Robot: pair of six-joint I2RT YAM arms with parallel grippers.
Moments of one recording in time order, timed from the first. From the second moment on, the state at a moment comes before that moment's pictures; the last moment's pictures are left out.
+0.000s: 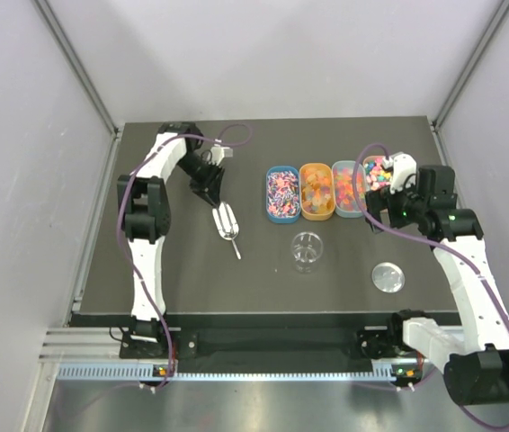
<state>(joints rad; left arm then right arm) -0.13 2.32 2.05 -1.32 0.57 0.45 0.05 1.00 1.01 -0.76 -0.22 -0.27</state>
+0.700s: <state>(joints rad) -0.13 2.36 2.06 -1.34 0.69 0.52 0.04 0.99 0.99 -0.76 -0.23 -0.28</state>
